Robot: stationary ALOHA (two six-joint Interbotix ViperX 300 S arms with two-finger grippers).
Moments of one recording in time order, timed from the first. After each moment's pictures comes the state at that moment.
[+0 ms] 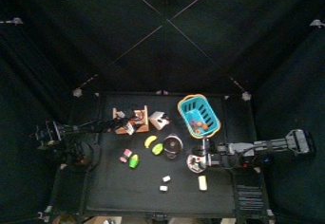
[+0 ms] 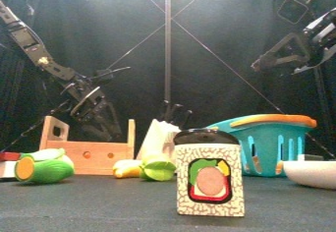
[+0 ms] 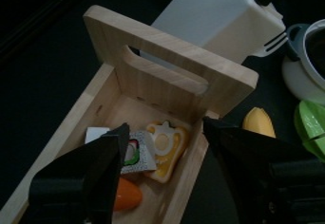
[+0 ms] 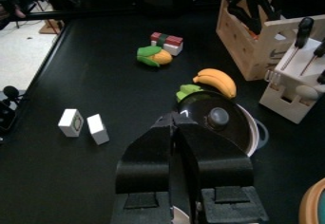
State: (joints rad) left arm 0.52 -0.18 0.97 -0.07 -0.18 0.00; right arm 0.01 -0.68 1.22 0.00 -0.29 0.03
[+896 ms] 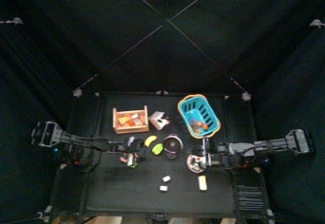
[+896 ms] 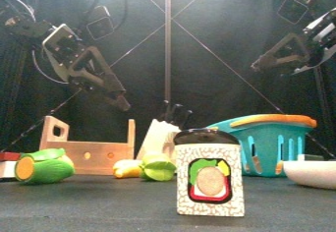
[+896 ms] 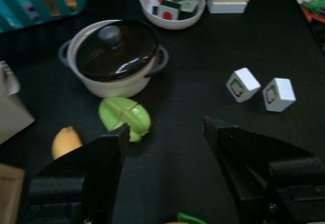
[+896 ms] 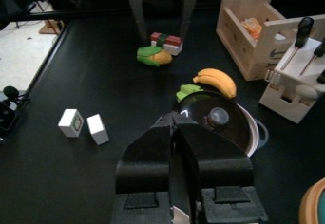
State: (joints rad) left arm -0.10 -0.14 0.92 -0.02 -0.25 0.00; right arm 0.01 -0.68 1.21 0.00 -0.29 0.03
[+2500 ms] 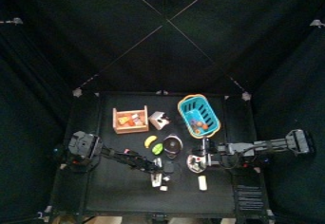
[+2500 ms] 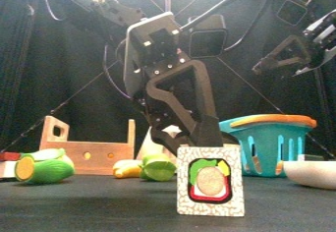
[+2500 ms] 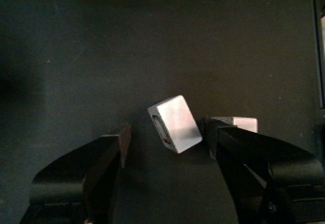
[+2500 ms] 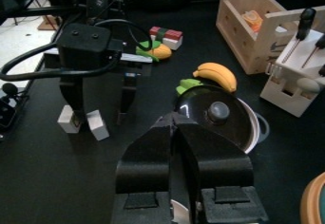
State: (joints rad) left arm -0.22 0.36 0.33 -0.26 0.23 0.00; right arm 0.01 -0.68 1.22 0.01 -0.27 0.03
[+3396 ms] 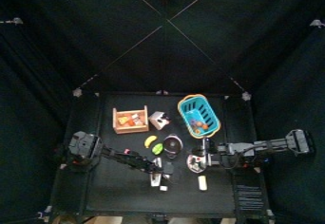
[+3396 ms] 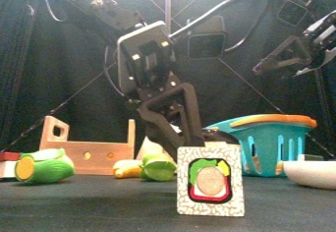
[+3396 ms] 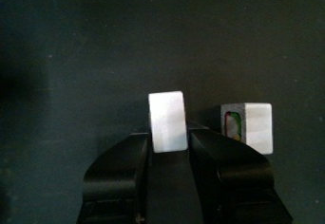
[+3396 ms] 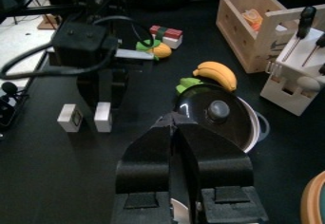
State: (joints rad) left arm -0.20 0.27 0.39 -0.15 0.27 0.00; right arm 0.01 -0.68 1.22 0.01 -0.27 0.03
